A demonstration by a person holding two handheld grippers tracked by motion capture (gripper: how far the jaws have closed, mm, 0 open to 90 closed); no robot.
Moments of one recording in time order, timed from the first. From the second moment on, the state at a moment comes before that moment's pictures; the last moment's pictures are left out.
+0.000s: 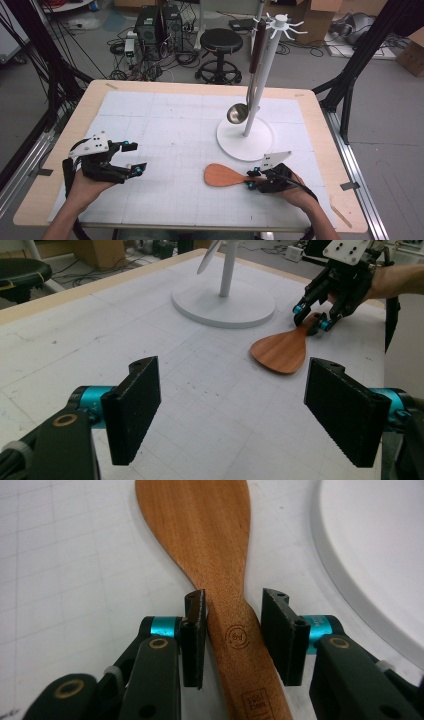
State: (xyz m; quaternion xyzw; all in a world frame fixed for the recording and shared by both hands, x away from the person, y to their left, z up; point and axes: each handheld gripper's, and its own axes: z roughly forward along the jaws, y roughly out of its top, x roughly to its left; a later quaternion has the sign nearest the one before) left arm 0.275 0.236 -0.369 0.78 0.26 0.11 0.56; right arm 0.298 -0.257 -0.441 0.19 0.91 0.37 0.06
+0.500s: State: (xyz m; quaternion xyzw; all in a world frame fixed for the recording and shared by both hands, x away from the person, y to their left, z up) left arm 0.275 0.235 -0.370 0.78 0.26 0.11 0.56; right arm 0.302 -0.209 -0.443 0.14 0.91 0.38 0.04
